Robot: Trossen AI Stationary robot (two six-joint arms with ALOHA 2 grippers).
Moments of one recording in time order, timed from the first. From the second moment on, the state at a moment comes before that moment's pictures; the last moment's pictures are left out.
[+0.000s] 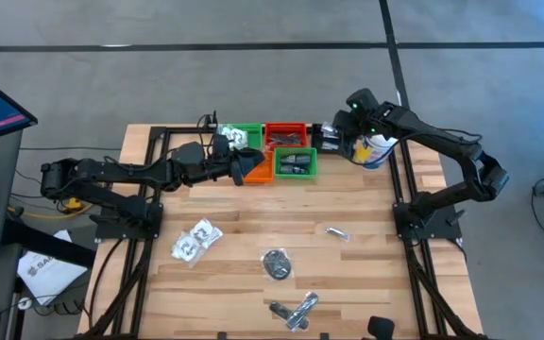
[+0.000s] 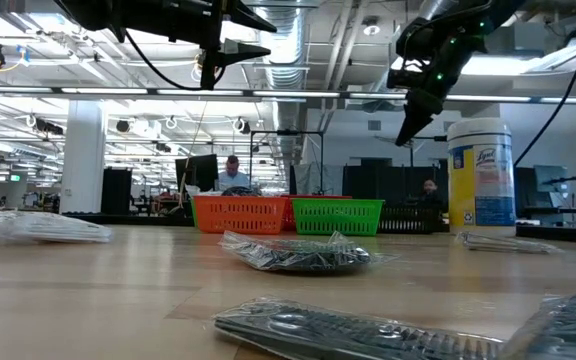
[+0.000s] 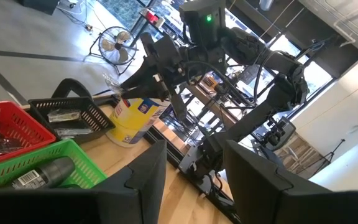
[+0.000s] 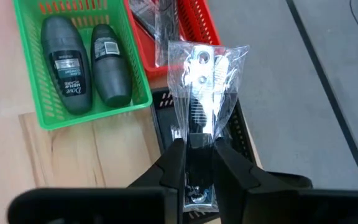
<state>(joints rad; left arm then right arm) 0.18 1.23 0.72 0.50 -0.16 -0.67 -0.75 1.36 1.10 -0.66 -0.02 -0.51</state>
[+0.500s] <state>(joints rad) 0.18 1.23 0.72 0.50 -0.16 -0.69 -0.79 1.52 1.20 -0.67 -0.03 -0.53</state>
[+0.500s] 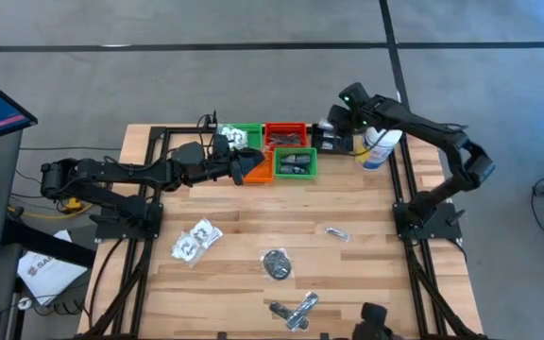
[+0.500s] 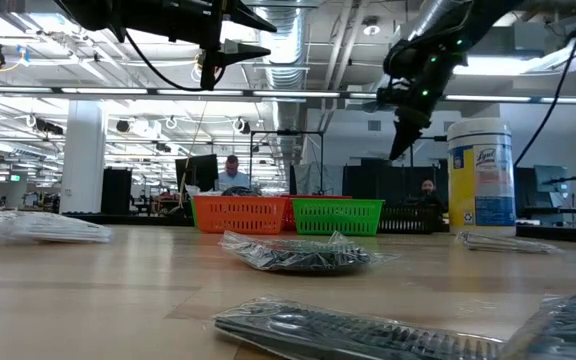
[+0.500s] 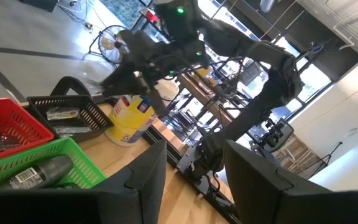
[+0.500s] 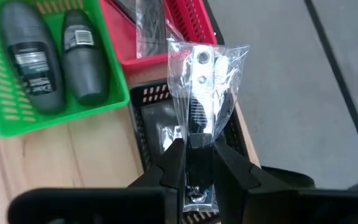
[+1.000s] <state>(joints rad) 0.18 1.23 0.72 0.50 -0.16 -0.72 -0.88 1.72 1.34 -0.70 -0.03 -0.58</state>
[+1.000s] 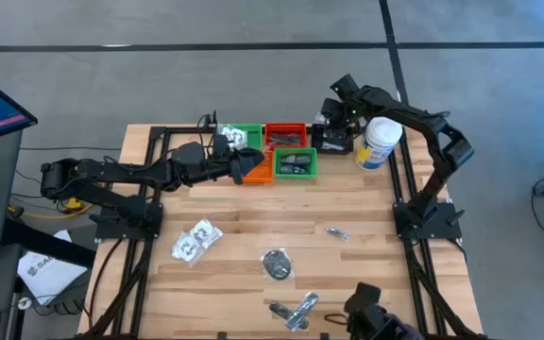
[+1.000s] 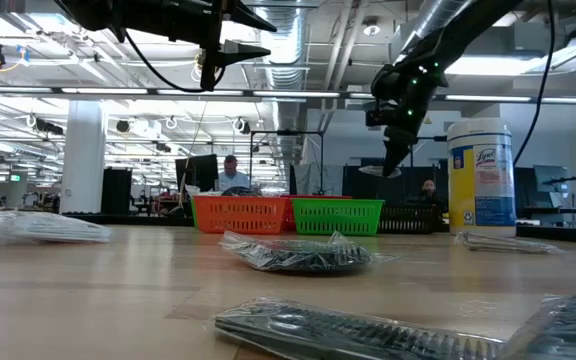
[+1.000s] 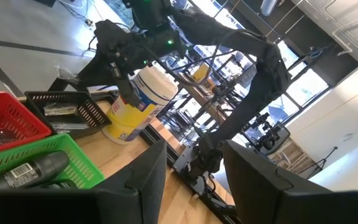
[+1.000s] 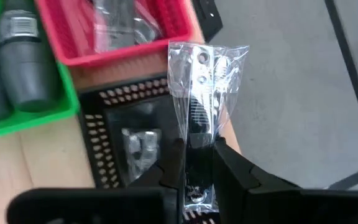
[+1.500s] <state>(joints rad) 0.20 1.23 0.72 0.50 -0.17 -0.72 -0.93 1.72 1.27 -0.70 -0.11 -0.59</state>
